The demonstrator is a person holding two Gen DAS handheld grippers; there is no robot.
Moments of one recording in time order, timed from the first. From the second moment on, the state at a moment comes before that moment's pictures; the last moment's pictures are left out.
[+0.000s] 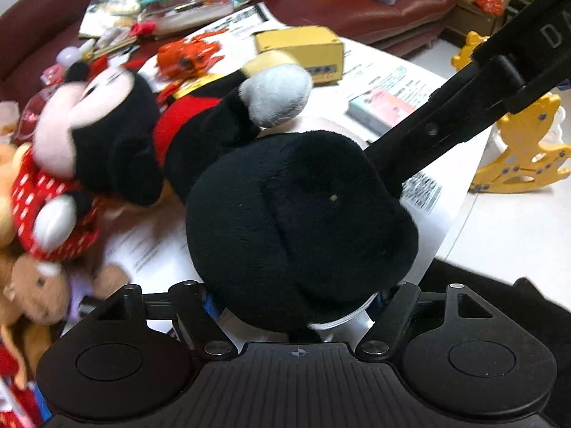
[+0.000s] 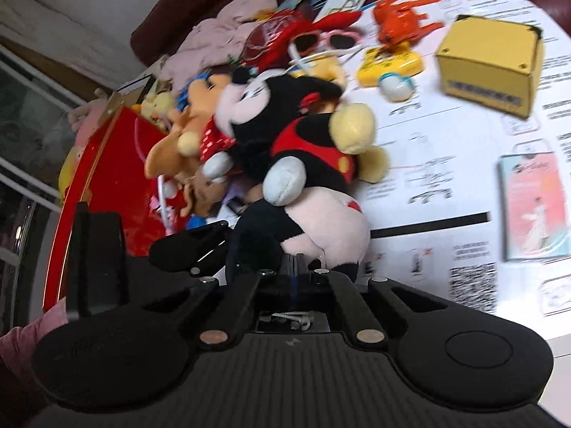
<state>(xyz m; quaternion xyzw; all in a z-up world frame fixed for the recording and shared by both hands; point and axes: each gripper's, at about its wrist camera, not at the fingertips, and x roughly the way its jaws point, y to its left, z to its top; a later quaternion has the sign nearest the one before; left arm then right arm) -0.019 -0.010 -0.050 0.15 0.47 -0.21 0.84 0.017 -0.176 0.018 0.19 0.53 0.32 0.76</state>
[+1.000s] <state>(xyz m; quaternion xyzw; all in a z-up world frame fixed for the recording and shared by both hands) 0.021 0.060 0.007 0.21 0.42 -0.13 0.87 0.018 -0.175 -0.014 0.17 0.55 0.20 0.80</state>
